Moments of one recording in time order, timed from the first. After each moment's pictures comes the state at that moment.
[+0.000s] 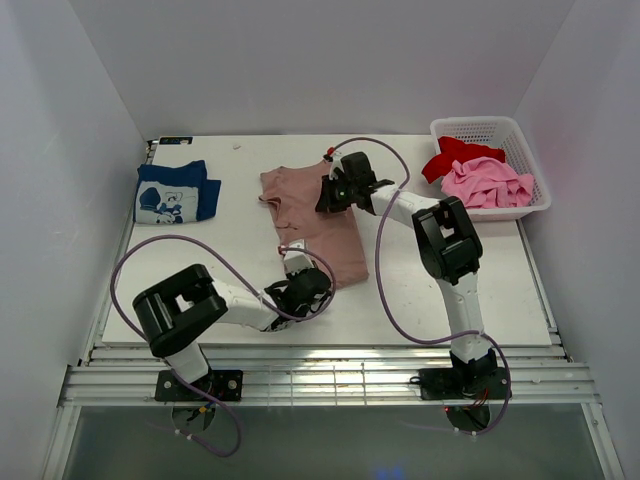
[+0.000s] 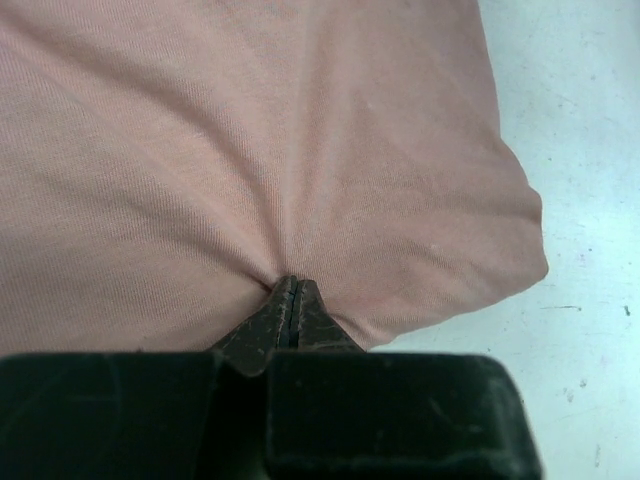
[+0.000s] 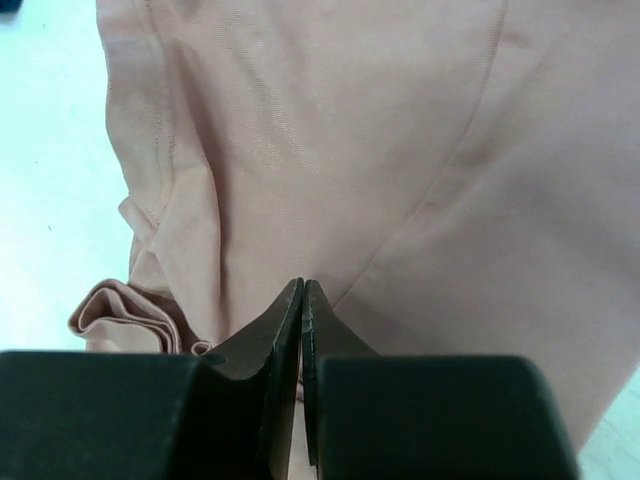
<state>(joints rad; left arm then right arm) -1.03 1.67 0.58 0.42 -0.57 -1.02 0.53 2.24 1.64 -0.07 -0.40 0.26</state>
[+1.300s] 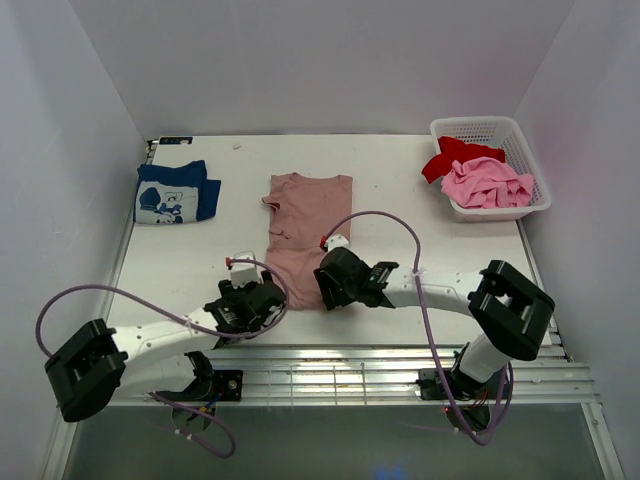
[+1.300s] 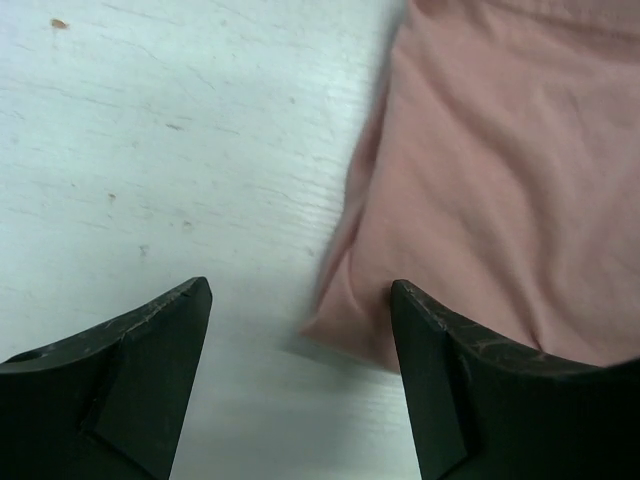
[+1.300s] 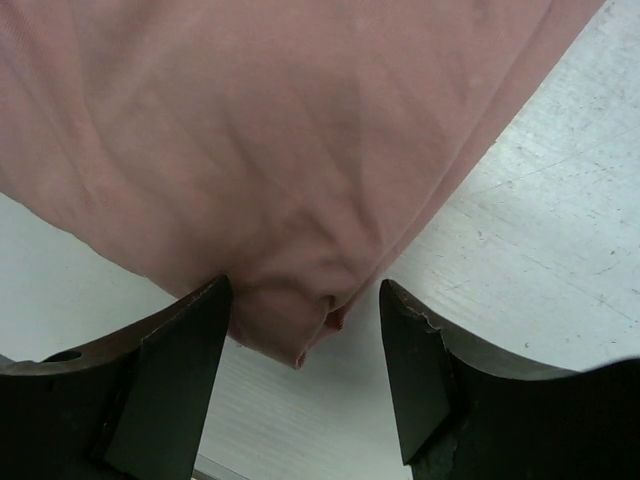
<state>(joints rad) -1.00 1.13 0.42 -0.30 -0.83 -0.95 1.02 1.58 0.87 -0.24 0.22 0.47</state>
